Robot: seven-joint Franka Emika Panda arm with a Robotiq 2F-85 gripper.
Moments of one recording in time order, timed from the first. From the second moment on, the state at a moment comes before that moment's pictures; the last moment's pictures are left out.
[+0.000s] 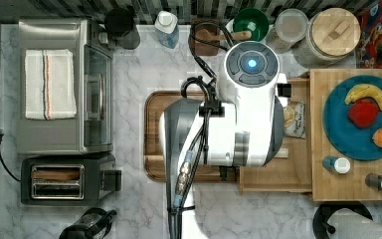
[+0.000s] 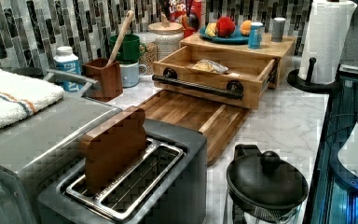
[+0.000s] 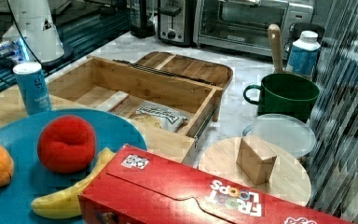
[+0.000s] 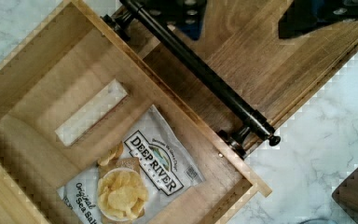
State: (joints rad) arm -0.04 0.06 -0.03 -1.86 -0.05 0.26 -0.07
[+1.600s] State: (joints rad) arm -0.03 0.03 0.05 -2.18 0.00 0.50 -0.29
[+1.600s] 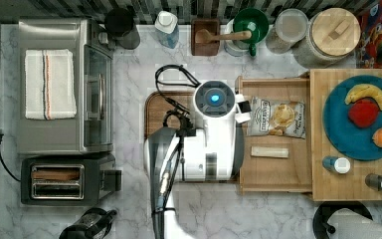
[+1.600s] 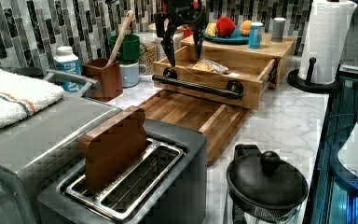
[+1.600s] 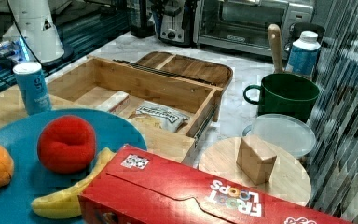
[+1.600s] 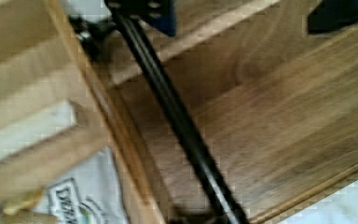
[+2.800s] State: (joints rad) arm 0.01 0.10 0.11 -2.33 -0.12 0.86 -0.55
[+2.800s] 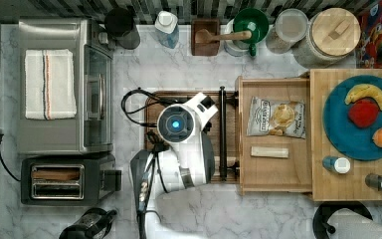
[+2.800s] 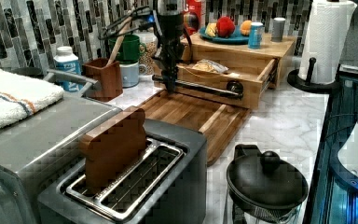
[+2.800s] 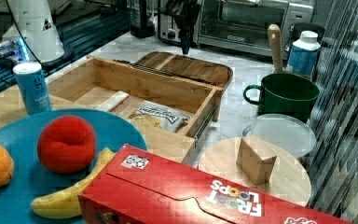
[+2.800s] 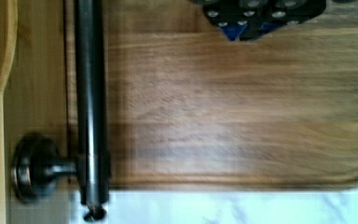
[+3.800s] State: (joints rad) arm -0.13 0.12 0.04 -2.35 -0.21 0.88 -0.77
